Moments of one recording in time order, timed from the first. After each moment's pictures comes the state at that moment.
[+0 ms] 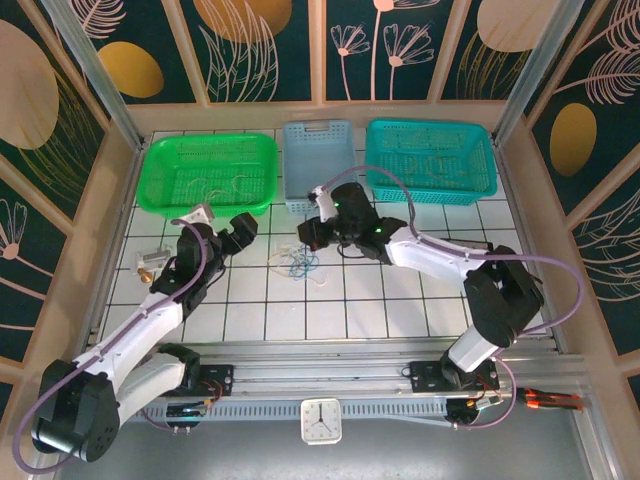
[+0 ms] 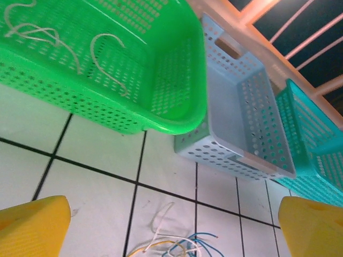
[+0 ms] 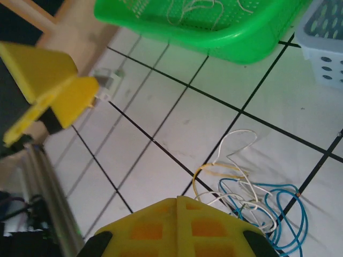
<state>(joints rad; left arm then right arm) -0.36 0.98 0.48 0.09 -0.05 -0.80 0.75 1.59 1.04 -0.01 -0.41 0.45</state>
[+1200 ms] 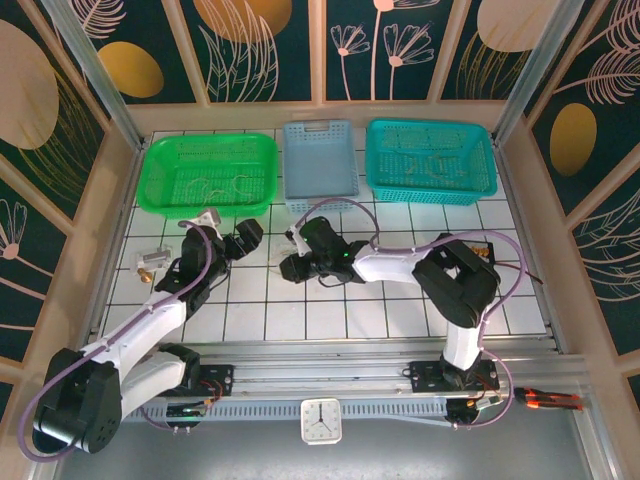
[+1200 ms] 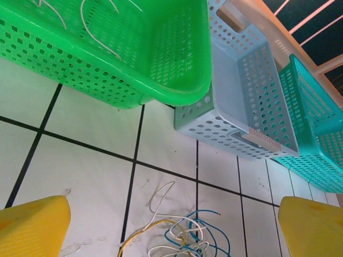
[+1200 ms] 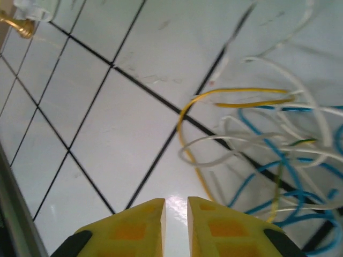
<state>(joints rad) -0.36 1.03 0.44 0.13 0.01 -0.82 0.89 1.84 1.00 0.07 -0.30 0.50</state>
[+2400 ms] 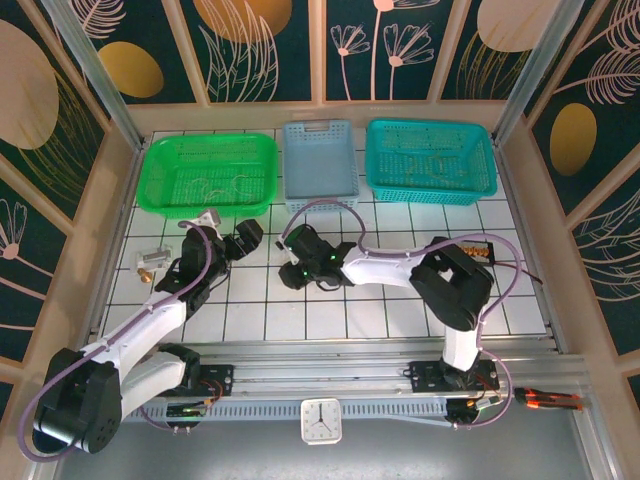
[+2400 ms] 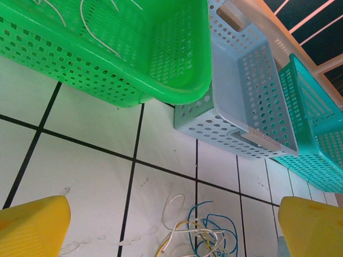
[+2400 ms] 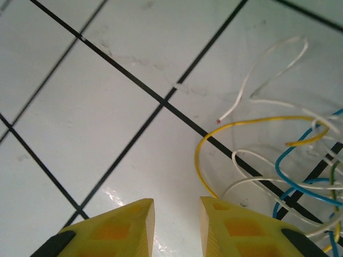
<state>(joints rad) -0.36 1.03 0.44 0.13 0.01 -0.82 1.01 1.85 1.11 -0.17 -0.06 0.34</state>
